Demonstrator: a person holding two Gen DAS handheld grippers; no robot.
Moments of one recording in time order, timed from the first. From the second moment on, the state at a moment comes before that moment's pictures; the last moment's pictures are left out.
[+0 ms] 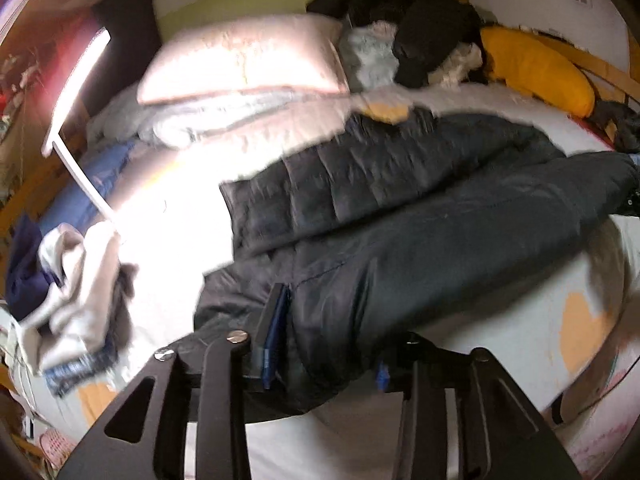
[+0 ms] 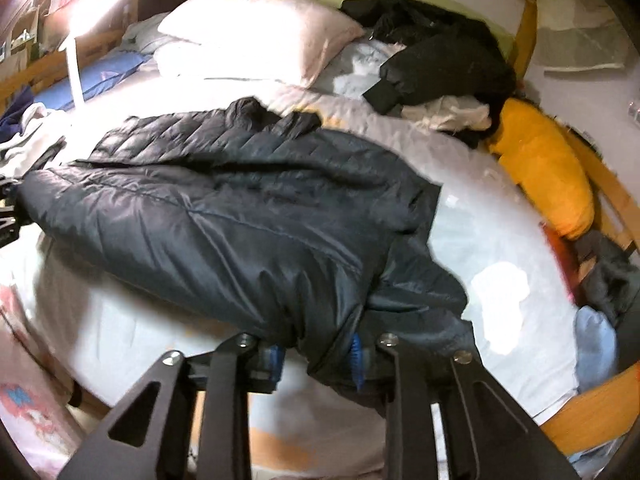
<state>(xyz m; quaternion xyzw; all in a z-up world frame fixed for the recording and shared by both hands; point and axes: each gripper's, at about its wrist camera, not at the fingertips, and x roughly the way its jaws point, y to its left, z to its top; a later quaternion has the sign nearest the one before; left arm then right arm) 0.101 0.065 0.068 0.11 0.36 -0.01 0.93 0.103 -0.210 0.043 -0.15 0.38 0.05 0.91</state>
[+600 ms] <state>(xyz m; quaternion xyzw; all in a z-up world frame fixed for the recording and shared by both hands) 0.254 0.121 0.089 0.06 0.29 0.04 0.96 0.264 -0.236 0.059 0.01 0.26 -0.05 0.97</state>
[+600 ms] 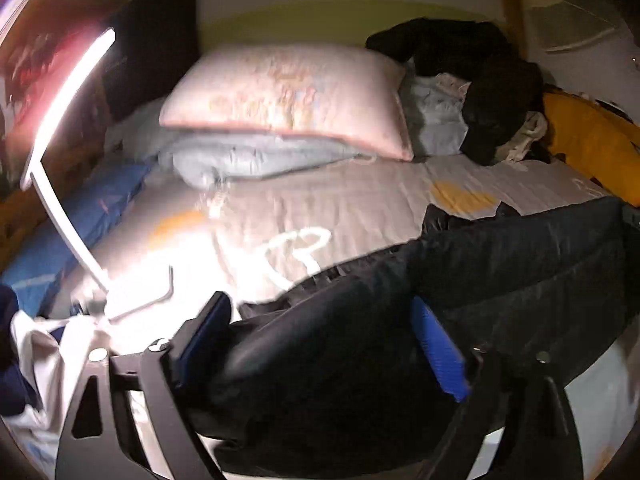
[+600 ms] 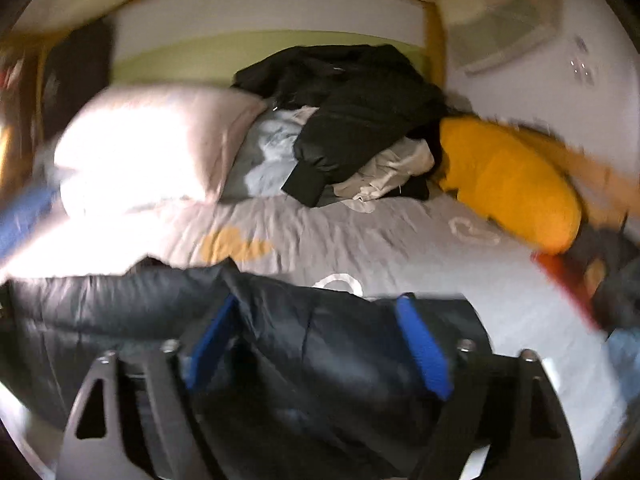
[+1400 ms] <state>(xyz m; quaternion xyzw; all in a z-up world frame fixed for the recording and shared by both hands) 0.276 0.172 0.055 -0.09 0.38 -0.07 0.92 0.285 -0.327 0.018 0.06 0.45 0.07 0.89</state>
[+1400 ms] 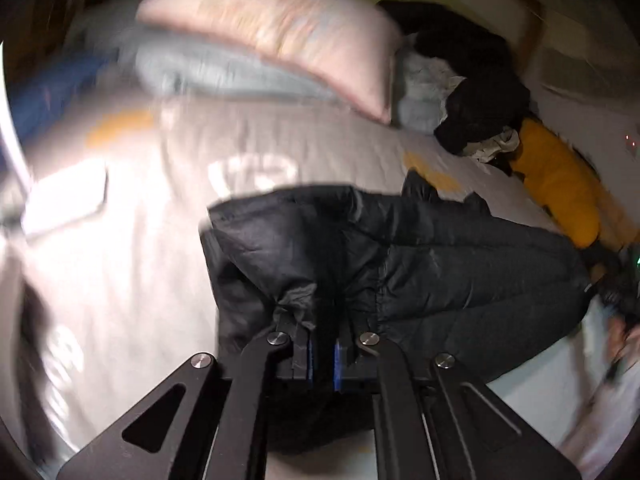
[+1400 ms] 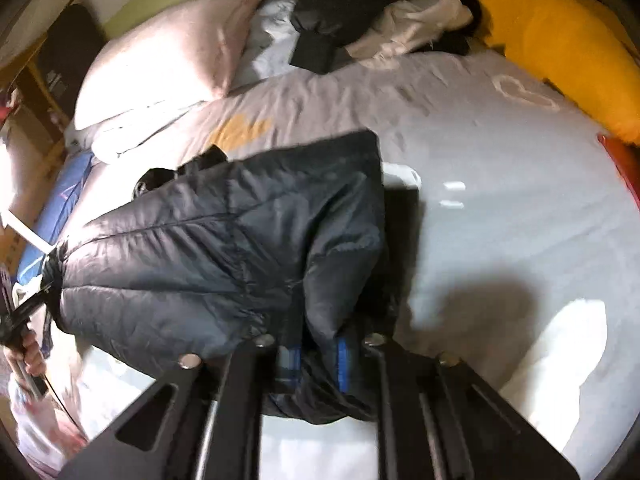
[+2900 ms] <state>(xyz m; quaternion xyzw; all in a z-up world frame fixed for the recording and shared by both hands) 0.209 0.081 0.087 0.10 0.29 -0.05 0.95 0.234 -0.221 0.041 -0.11 0.35 0.15 0.92</state>
